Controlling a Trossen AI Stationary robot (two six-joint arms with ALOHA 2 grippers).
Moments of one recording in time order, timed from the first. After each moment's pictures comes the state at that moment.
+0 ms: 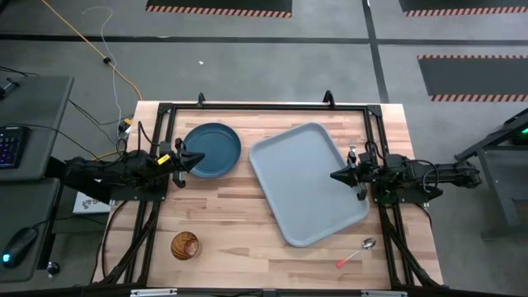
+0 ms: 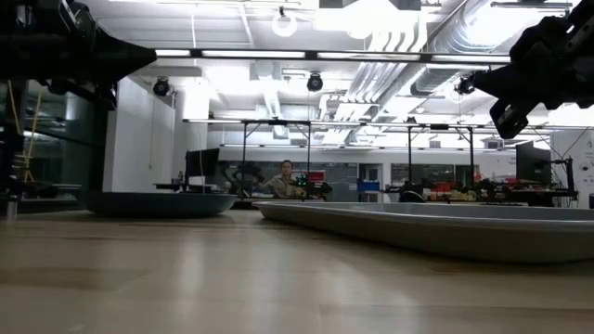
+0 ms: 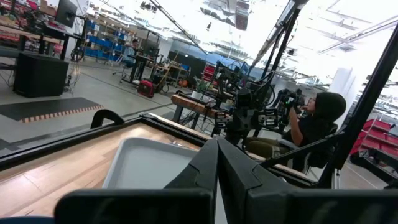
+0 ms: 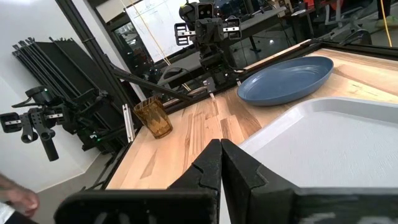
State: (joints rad) left arm -0.06 0.01 0.01 0.18 -0.32 -0.28; right arm 0.04 0.04 0.01 0.00 0.00 0.42
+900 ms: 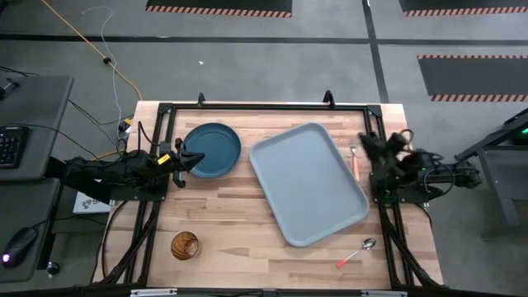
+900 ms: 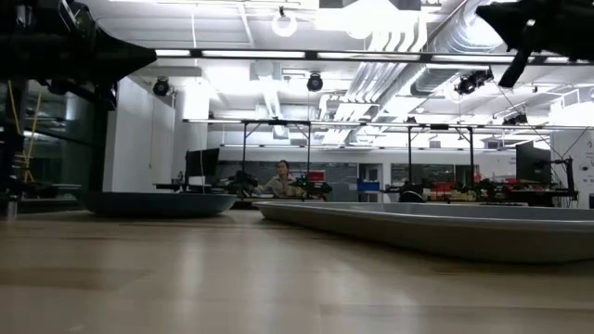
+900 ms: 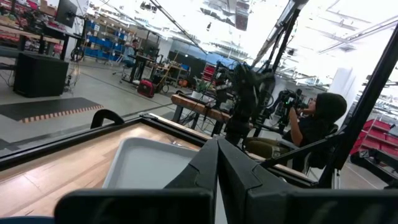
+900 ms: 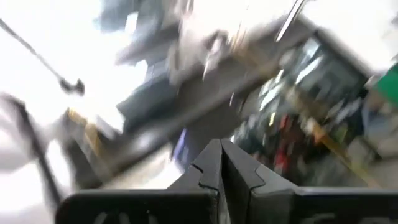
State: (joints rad) left arm -0.06 0.01 0.01 0.18 -0.32 -0.28; right arm 0.04 0.04 0.01 0.70 0.43 0.42
